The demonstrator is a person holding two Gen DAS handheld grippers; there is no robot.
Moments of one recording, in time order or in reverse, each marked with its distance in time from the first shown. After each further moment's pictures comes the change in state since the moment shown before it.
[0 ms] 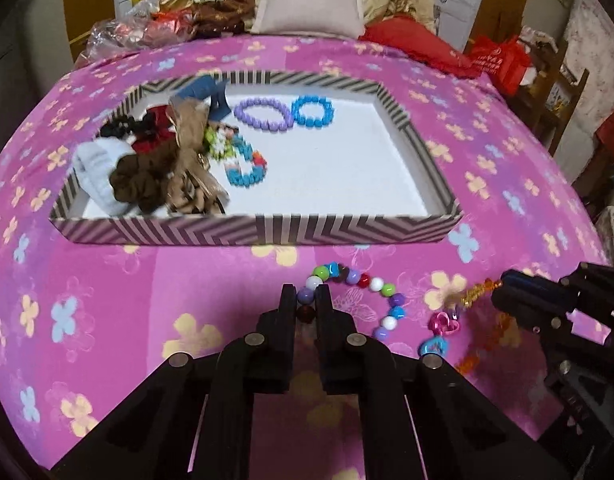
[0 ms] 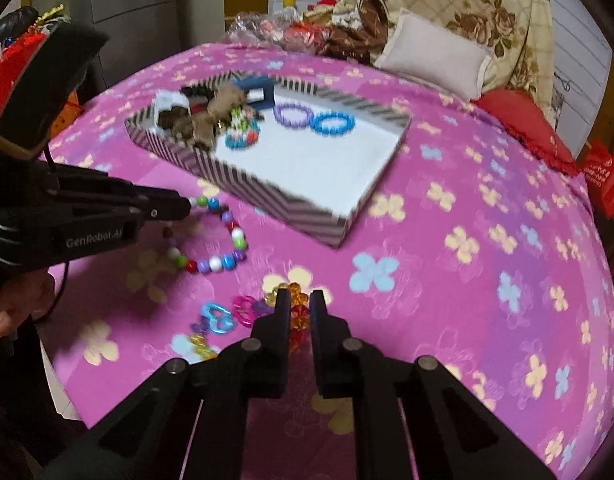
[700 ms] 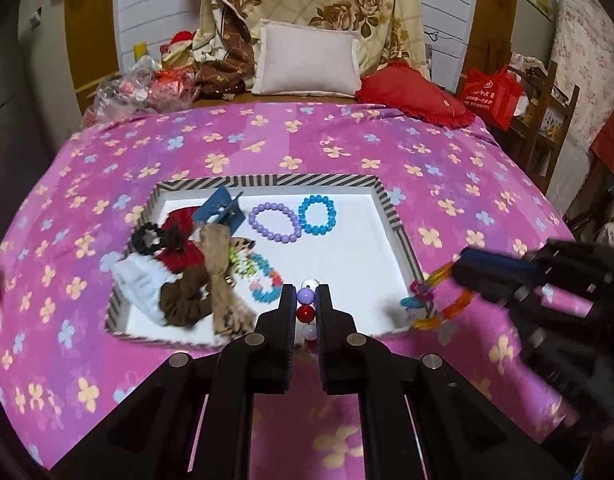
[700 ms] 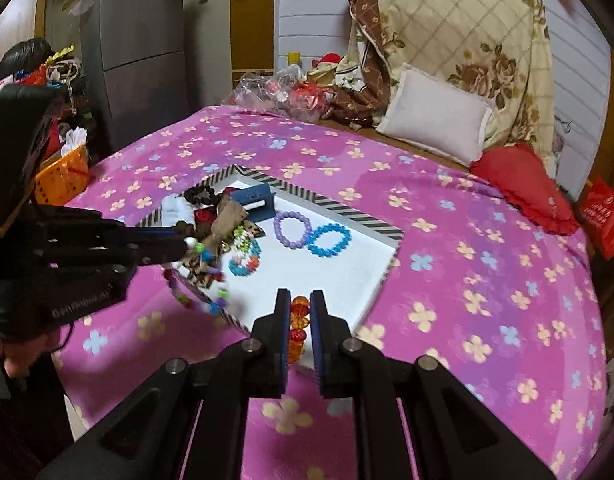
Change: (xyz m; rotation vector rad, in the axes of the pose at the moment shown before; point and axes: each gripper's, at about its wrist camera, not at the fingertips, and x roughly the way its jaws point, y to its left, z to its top) left arm -0.043 -0.001 0.076 0.034 -0.130 0.022; right arm -0.020 -0.016 0.099 0.011 -0.135 0.046
